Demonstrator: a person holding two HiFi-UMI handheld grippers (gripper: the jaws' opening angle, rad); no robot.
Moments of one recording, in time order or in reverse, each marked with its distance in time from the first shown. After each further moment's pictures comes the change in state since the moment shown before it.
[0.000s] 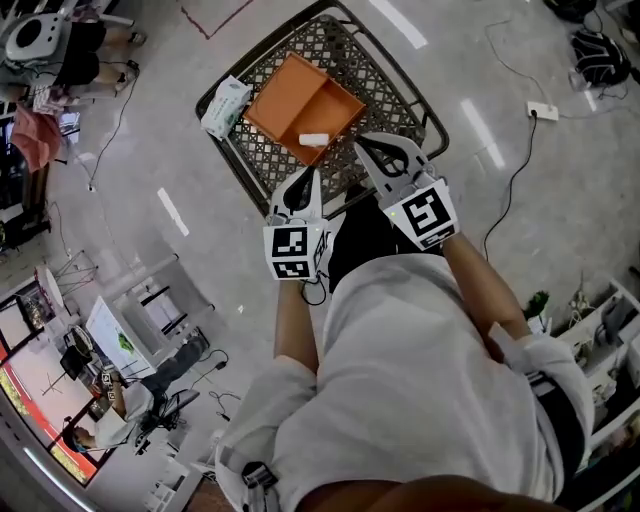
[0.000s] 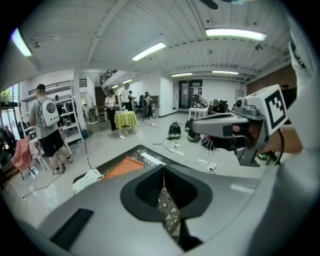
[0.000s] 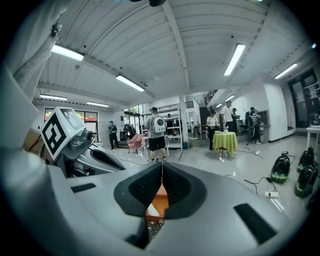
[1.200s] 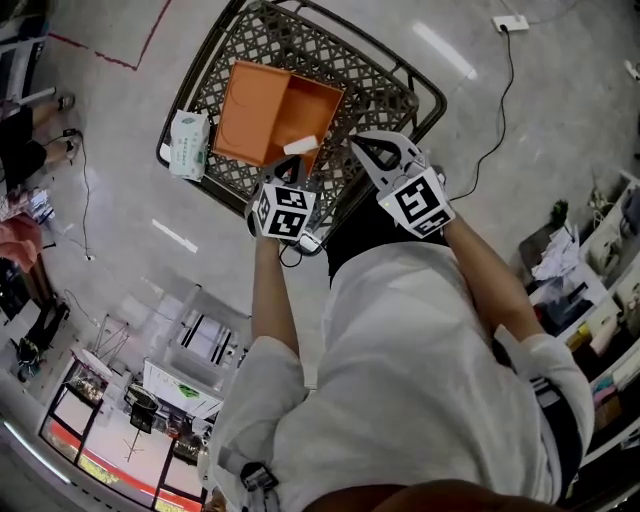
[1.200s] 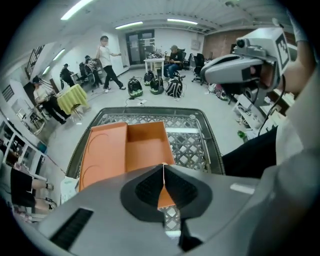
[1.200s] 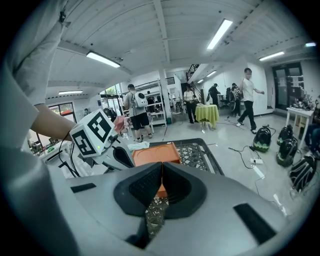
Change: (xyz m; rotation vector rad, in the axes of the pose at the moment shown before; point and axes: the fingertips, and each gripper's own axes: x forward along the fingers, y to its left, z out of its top) left arm 0.139 0.079 -0.147 0.449 0.522 -0.379; right arm 0.062 -0.021 -0.128 0.154 0.288 -0.190
